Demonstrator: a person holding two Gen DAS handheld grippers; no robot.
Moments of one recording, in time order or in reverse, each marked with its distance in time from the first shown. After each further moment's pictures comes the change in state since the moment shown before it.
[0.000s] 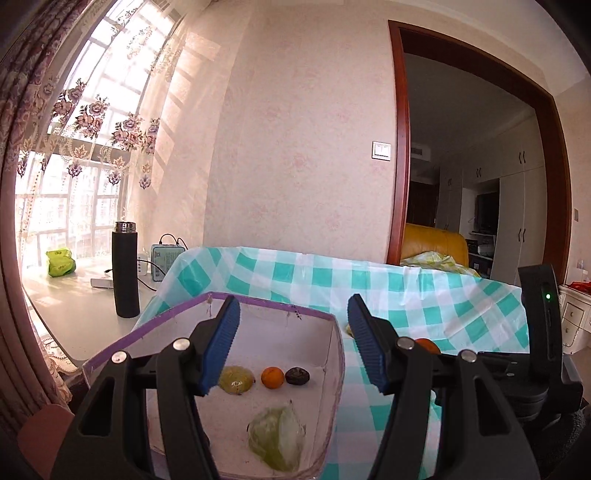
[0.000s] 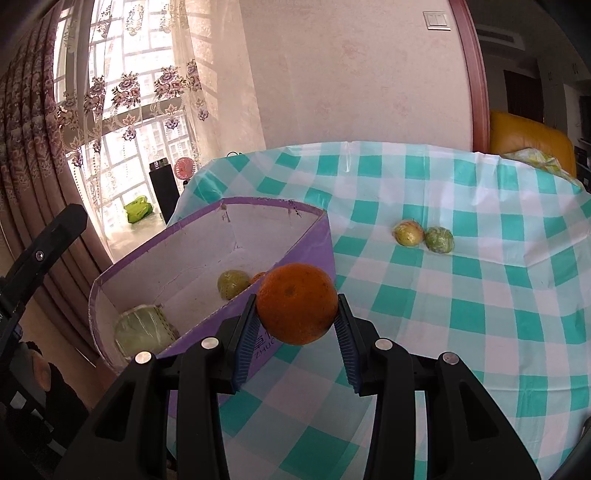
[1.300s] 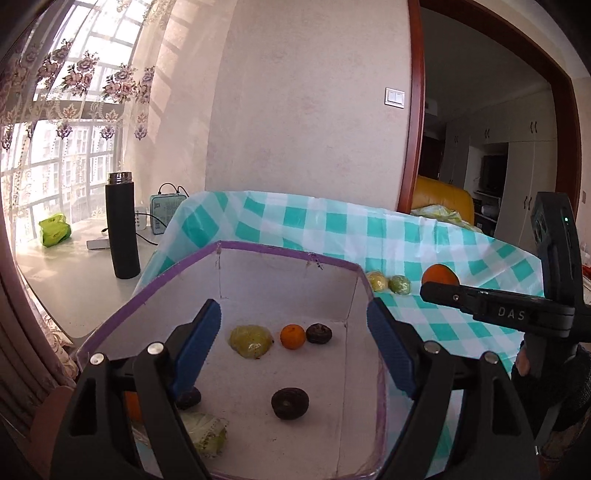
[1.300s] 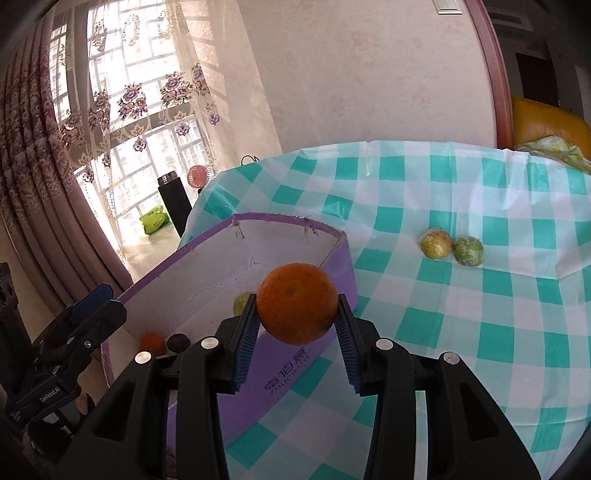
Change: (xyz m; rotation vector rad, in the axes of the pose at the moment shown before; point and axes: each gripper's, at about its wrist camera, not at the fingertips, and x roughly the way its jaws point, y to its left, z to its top) left arm 0.057 0.041 -0.014 -0.006 0.273 0.030; right arm 0.041 -0.002 0.038 0.018 0.057 0.124
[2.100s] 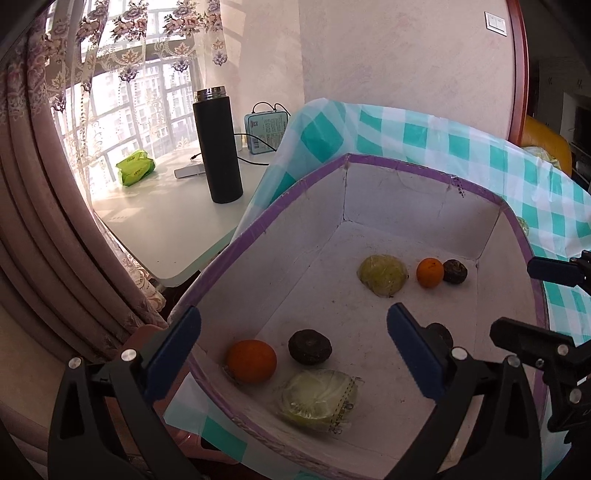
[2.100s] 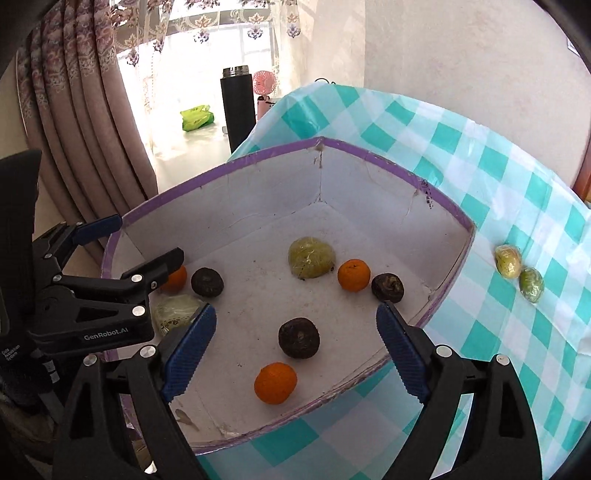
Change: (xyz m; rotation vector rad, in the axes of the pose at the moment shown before) left arm 0.039 0.057 -0.007 -0.021 0.291 0.375; right arm 0.056 0.069 0.000 -0.270 0.224 0.047
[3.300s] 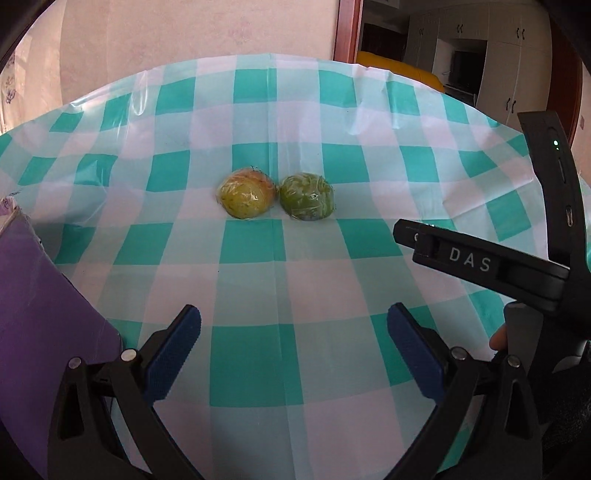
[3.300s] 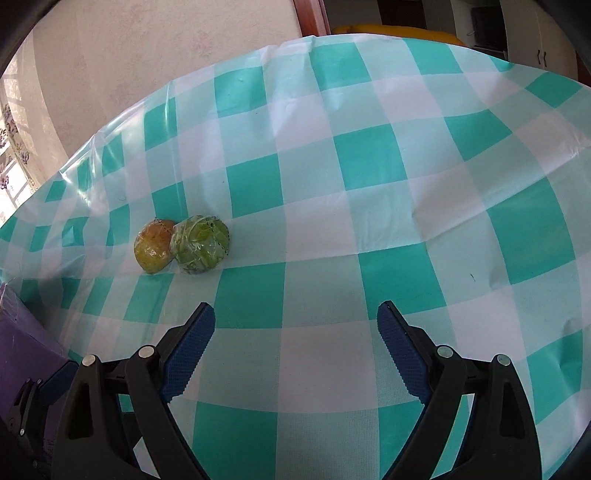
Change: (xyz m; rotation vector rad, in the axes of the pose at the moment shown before) left arm 0.121 -0.358 0.022 0.268 0.072 -0.515; right arm 0.017 -0.351 -0.101 0.675 -0.058 -0.481
